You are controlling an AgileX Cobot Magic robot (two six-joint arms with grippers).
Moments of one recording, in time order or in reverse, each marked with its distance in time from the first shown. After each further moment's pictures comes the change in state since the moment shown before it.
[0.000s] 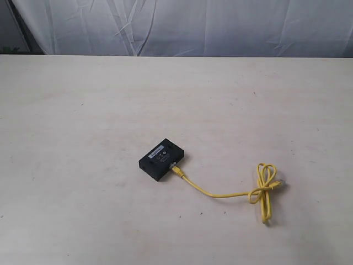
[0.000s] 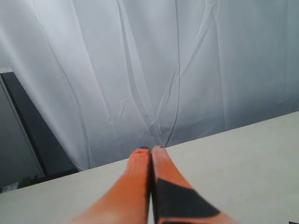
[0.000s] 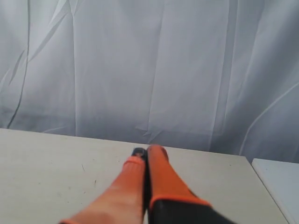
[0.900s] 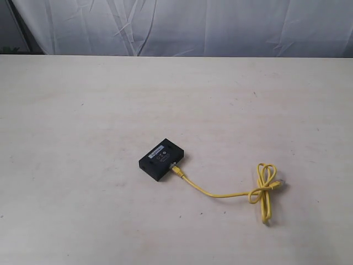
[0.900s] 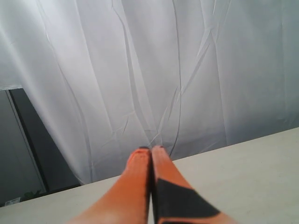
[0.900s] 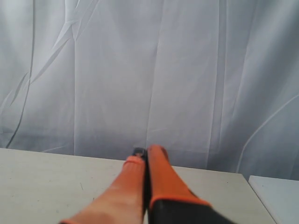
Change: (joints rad) left arm 0.000 -0.123 0.036 -0.002 0.008 -0.002; right arm 0.000 -0.140 0.065 0.002 -0.027 0.000
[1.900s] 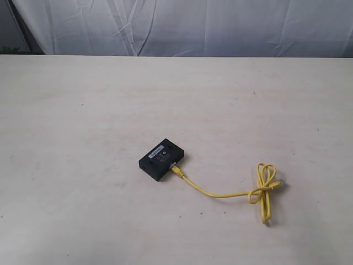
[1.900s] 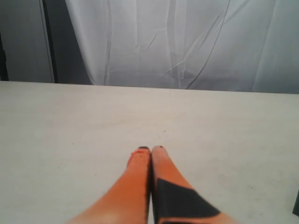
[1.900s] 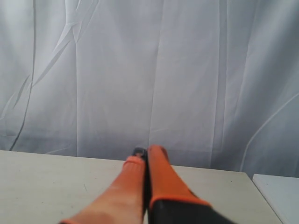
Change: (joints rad) left arm 0.131 -0.213 0.406 0.140 0.005 -0.370; right arm 0.000 0.000 0.000 0.023 0.000 0.000
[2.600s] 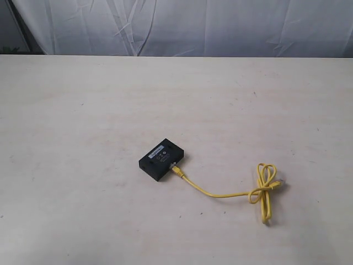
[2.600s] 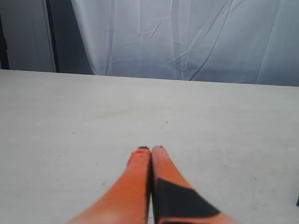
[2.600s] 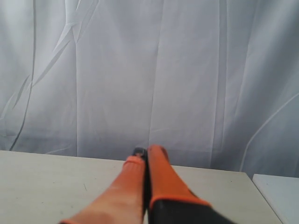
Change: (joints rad) left arm 0.006 -0.007 0.035 -0.006 -0.011 -0.002; right arm 0.000 0.000 0.000 0.000 0.000 0.000
